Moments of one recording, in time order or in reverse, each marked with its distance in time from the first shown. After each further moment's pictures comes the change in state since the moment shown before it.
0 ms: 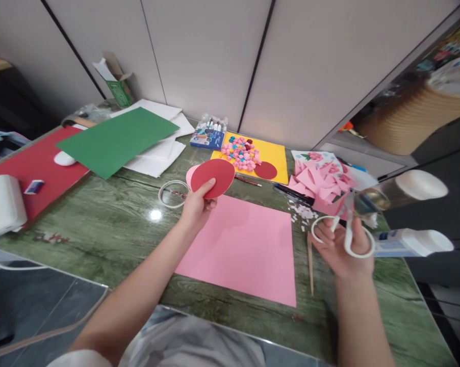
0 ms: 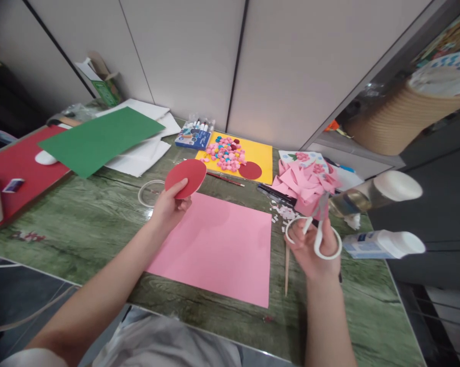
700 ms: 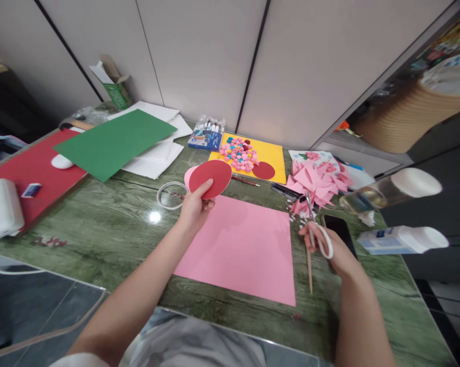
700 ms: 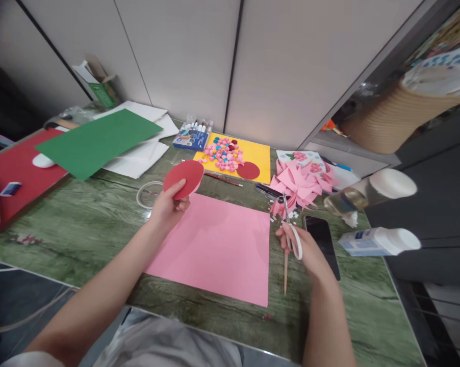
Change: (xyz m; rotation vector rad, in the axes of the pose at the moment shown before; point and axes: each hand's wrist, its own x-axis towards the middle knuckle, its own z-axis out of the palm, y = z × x) left_hand 0.002 -0.001 -0.001 -0.008 -0.003 -0.017; right_hand 0.001 0.011 -0.010 -0.555 -0.068 0.223
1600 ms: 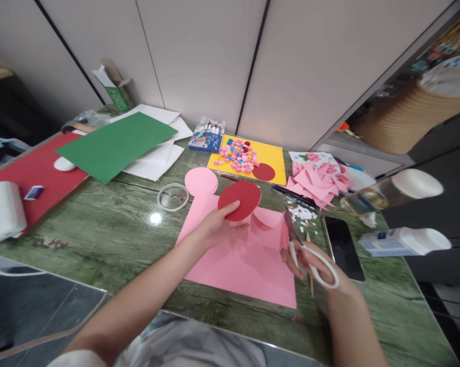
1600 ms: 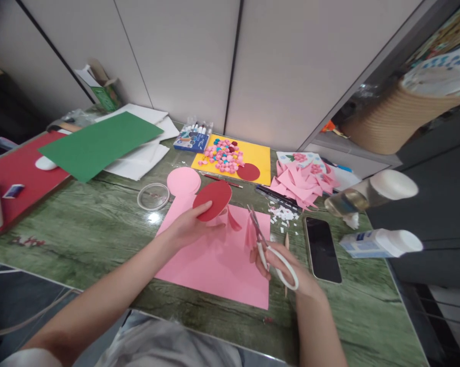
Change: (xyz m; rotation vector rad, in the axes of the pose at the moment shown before) left_hand -0.024 -0.034 0.009 -0.049 -0.309 -0.465; right_hand -0.025 -0.010 0.040 0.158 -0.529 -0.264
